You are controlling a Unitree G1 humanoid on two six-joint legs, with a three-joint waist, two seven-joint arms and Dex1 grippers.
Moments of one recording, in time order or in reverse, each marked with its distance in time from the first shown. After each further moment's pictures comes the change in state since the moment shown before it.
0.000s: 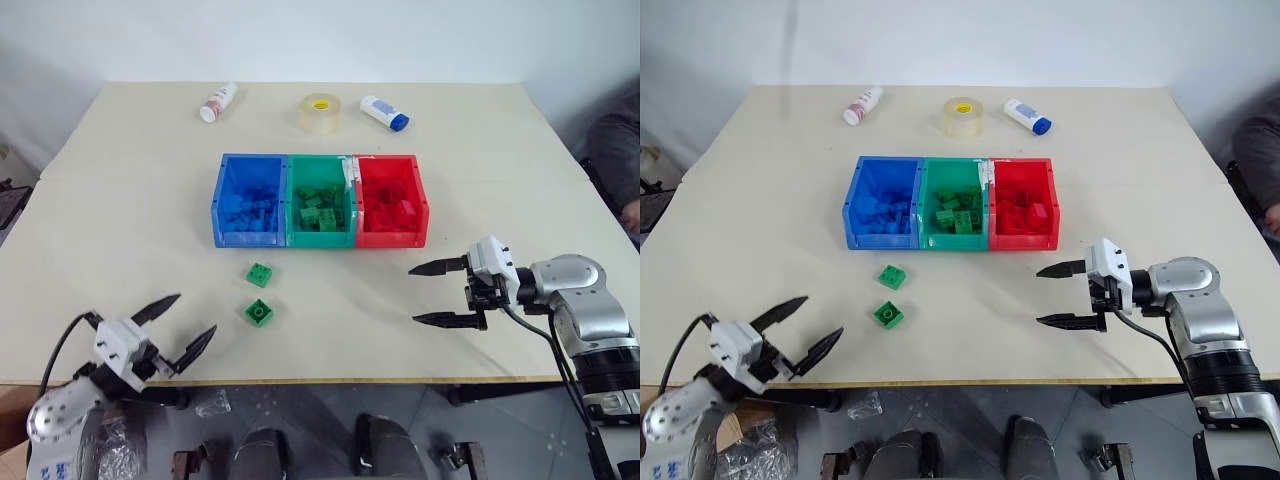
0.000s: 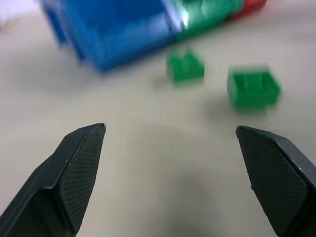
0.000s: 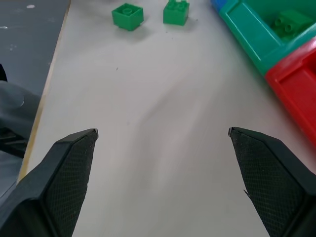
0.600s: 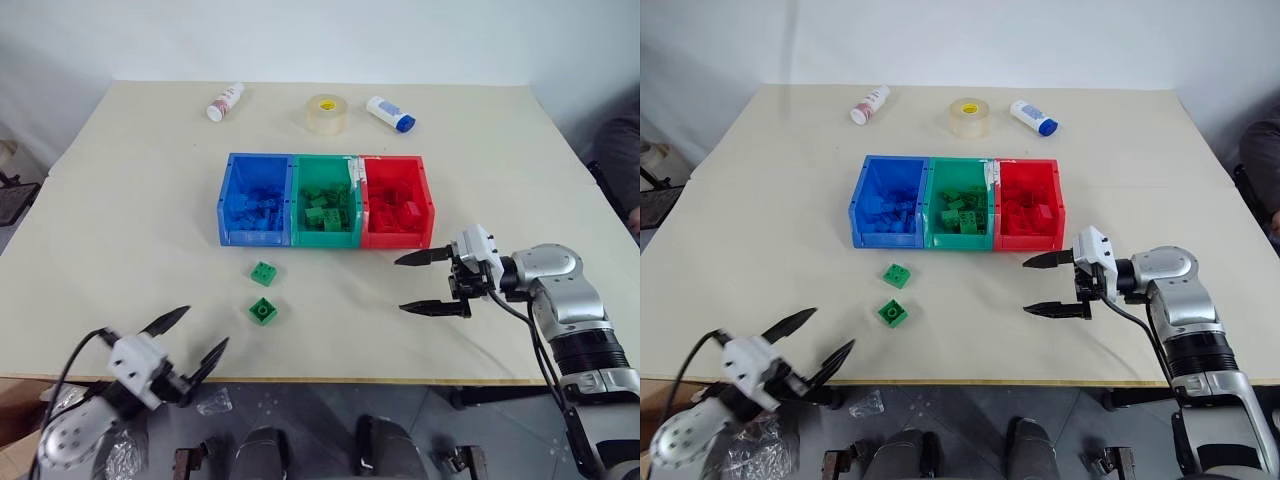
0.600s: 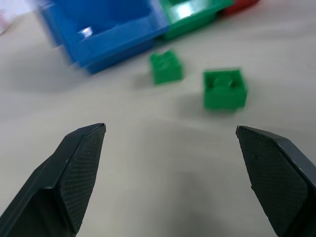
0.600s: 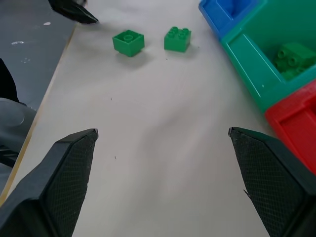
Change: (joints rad) left arm -0.053 -0.023 -0.157 -0.146 0.086 0.060 0.116; right arm -0.082 0.062 0.036 0.087 0.003 -0.030 0.016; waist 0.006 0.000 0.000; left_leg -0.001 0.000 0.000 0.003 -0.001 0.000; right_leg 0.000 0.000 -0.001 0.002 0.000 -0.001
